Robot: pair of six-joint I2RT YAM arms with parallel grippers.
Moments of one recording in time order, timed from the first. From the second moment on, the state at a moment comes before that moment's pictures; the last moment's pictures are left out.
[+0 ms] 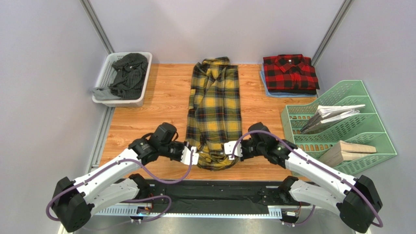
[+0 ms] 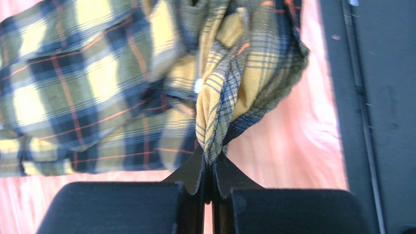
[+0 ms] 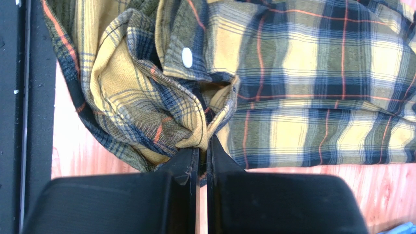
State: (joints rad) left arm -0.73 0.91 0.57 -0.52 0.48 1.03; right arm 0.76 0.96 0.56 -0.39 -0.37 -0.93
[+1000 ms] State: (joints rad) left arm -0.36 2.08 1.61 -0.59 0.52 1.10; right arm 0.29 2.07 1.60 -0.64 -0.57 -1.11
